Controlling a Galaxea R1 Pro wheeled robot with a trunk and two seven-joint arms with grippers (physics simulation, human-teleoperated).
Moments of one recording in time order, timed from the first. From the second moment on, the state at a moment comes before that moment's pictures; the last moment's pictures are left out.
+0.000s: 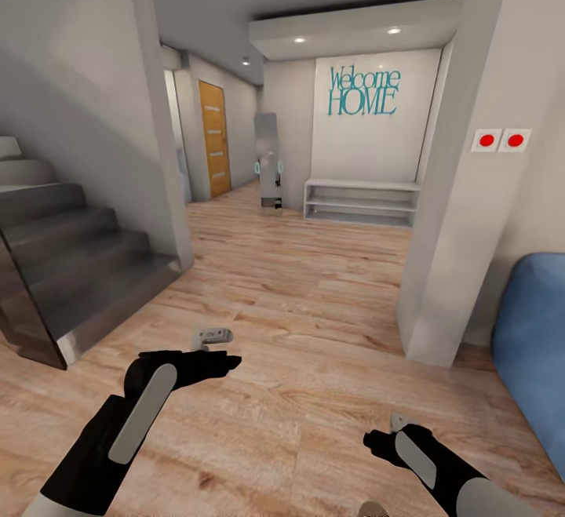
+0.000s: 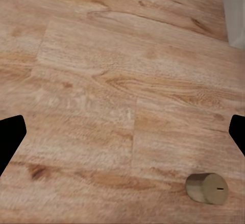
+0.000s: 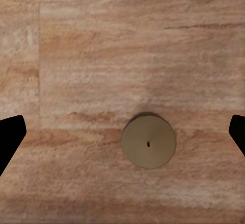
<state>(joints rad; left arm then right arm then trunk) -0.45 0.11 -0.27 -1.50 0.69 0.99 0.34 -0.58 -0.15 0.54 -0.43 -0.92 0.39 -0.24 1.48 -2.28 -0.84</state>
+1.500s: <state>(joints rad) -0.46 0.31 -0.29 -1.50 1.42 1.00 0.33 -0.58 -0.15 0.53 -0.43 -0.92 0.35 -0.23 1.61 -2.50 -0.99</state>
